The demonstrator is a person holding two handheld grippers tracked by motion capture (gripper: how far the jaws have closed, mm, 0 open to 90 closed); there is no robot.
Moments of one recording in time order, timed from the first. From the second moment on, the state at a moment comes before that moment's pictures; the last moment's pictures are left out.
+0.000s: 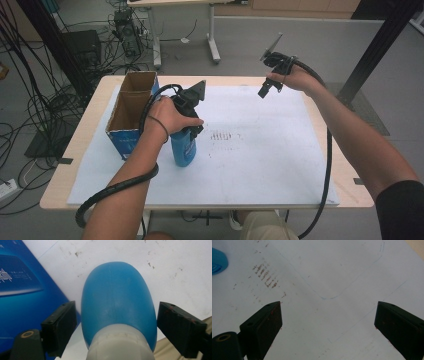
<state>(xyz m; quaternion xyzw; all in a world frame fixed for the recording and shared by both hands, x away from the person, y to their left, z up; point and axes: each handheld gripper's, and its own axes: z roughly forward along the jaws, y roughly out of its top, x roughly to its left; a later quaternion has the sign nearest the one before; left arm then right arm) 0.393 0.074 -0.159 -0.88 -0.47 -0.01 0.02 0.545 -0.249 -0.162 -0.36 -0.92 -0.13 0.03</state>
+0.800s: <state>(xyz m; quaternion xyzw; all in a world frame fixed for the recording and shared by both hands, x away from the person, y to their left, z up) 0.390 0.072 -0.164 -0.88 -0.47 -0.01 0.02 0.546 -0.249 -0.163 -0.36 -0.92 -0.13 0.03</state>
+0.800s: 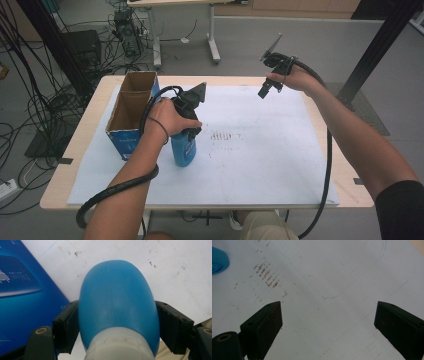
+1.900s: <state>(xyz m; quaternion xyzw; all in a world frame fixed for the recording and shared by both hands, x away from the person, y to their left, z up) 0.389 0.081 -0.164 -0.88 -0.47 -0.01 0.01 0.547 -0.247 -0.164 -0.36 -0.92 -0.13 0.04</state>
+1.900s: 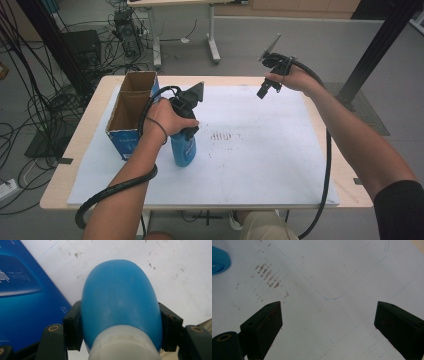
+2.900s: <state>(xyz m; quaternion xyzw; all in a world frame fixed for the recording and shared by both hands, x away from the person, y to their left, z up) 0.391 0.079 -0.163 -0.88 -0.47 0.00 0.01 0.548 -0.244 -0.166 -0.36 -0.93 -0.12 0.04</state>
